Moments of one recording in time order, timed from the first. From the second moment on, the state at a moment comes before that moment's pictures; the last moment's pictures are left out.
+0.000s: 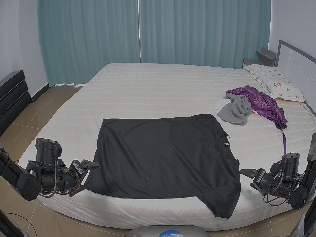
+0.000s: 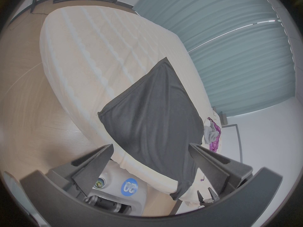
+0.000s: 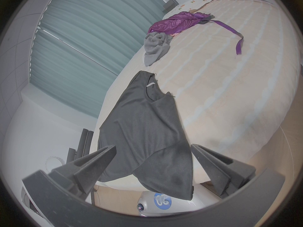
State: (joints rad) left arm -0.17 1.72 -0.37 -0.61 -0.19 -1.05; right arm 0.12 1.99 -0.02 -1.36 0.20 0.83
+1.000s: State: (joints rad) left arm -0.09 2.09 -0.34 -0.91 -0.06 -0.94; right arm 0.12 2.00 -0.02 -1.36 0.20 0.83
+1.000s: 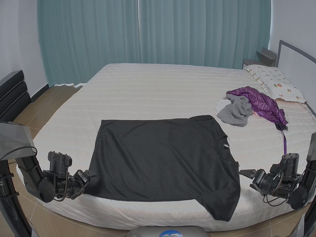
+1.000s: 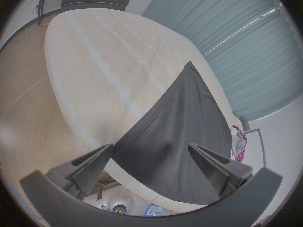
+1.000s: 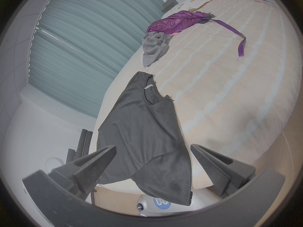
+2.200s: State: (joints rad) left arm -0.09 2.10 -0.30 -0.90 0.01 -0.84; right arm 0.11 2.01 -0.02 -1.36 0.20 0.83
